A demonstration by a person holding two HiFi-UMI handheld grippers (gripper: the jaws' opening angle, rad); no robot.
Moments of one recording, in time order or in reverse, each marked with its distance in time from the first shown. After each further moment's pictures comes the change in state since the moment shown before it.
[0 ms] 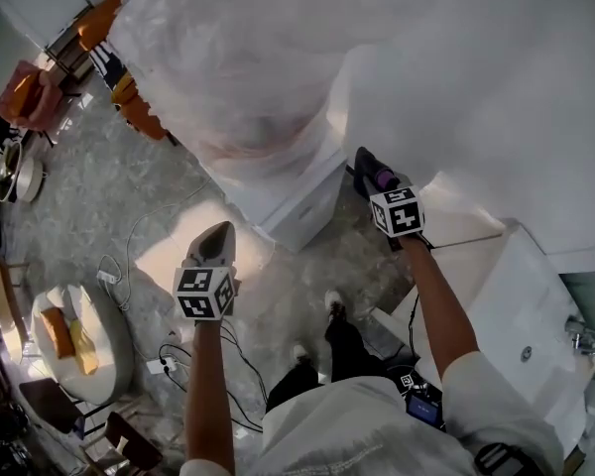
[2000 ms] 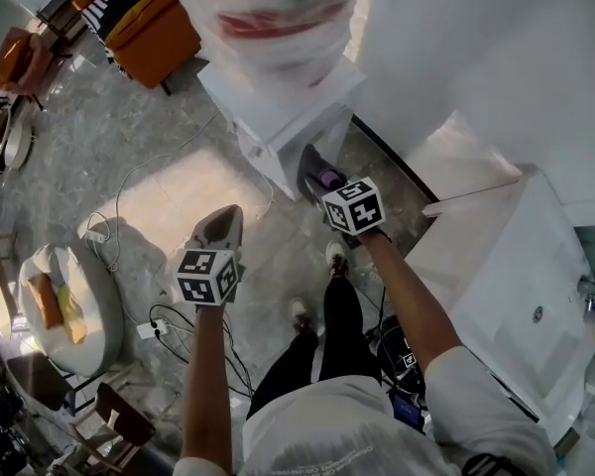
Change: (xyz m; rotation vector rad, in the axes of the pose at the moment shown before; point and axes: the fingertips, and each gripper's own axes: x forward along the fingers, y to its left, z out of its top) left arm -0.060 -0.012 -0.136 -0.057 0.074 -0.080; right arm 0.011 0.235 -0.103 0.076 0.008 0.347
